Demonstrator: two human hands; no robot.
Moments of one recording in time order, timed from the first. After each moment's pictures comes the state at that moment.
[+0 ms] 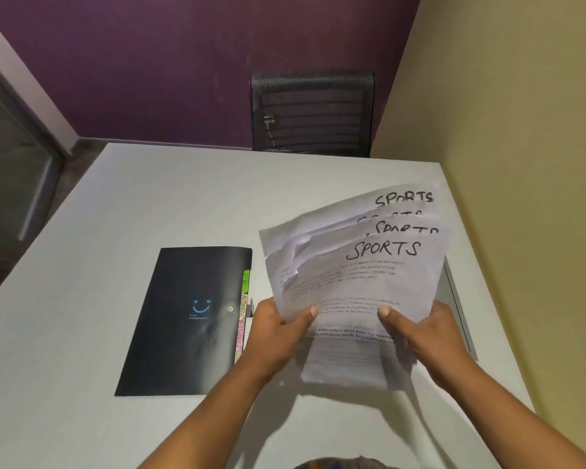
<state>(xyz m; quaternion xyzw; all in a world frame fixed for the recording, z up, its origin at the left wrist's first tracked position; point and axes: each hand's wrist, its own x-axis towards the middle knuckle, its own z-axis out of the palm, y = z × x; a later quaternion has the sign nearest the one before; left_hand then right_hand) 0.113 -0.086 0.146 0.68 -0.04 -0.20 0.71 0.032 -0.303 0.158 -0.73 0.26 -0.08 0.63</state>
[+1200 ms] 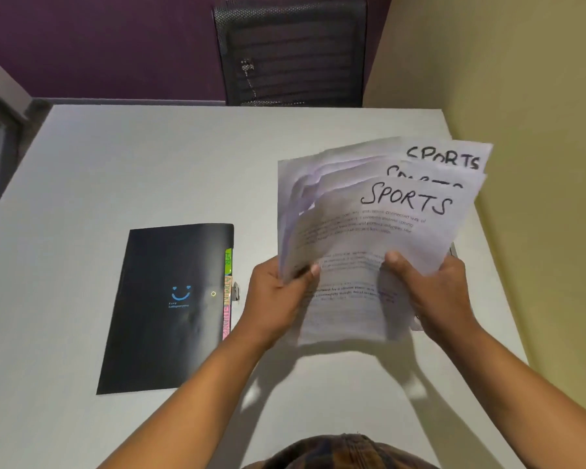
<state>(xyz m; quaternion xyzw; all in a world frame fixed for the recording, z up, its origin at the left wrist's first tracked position) 0.151 -0.123 0.142 0.70 -0.06 -0.19 0.69 0.069 -0.321 0.162 -0.70 0.25 -0.17 0.64</state>
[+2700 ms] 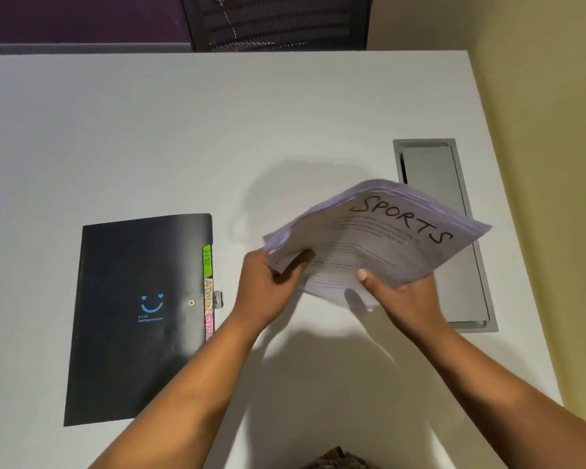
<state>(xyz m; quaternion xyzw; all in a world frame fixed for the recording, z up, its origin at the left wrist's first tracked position) 0.213 -0.150 0.069 0.78 -0.13 -0.15 0.60 0.109 -0.331 0.070 -0.75 0.23 -0.12 0.61</state>
